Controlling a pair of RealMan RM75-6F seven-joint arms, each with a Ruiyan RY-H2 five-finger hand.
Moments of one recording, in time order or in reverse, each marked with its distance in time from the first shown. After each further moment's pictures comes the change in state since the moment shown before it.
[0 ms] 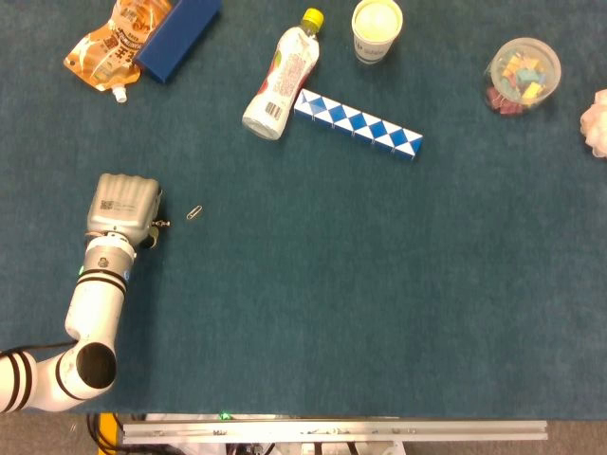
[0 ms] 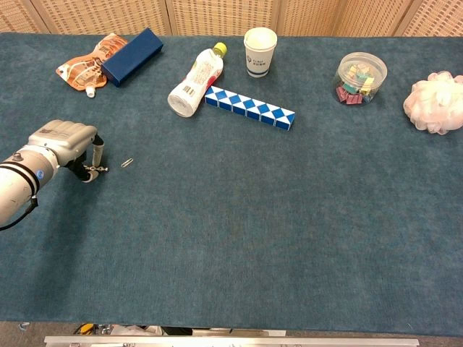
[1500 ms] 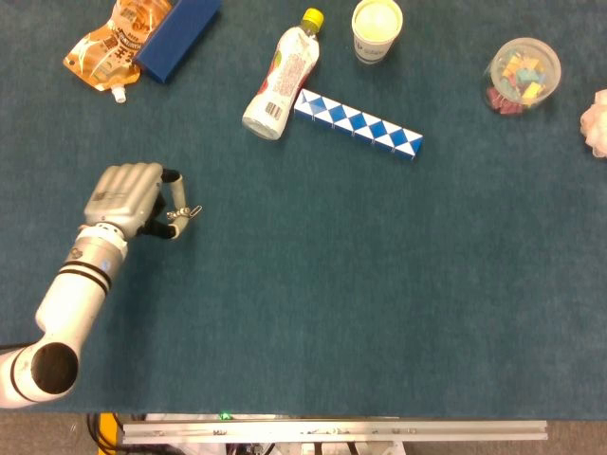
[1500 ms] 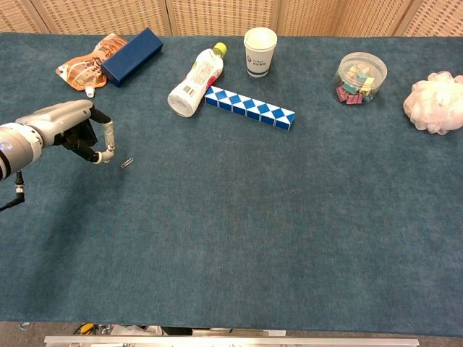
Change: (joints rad) left arm 0.038 0.198 -0.085 -0.176 0.151 -0.177 -0.460; right arm -0.003 -0.008 0.002 0.015 -0.010 0.008 0.022
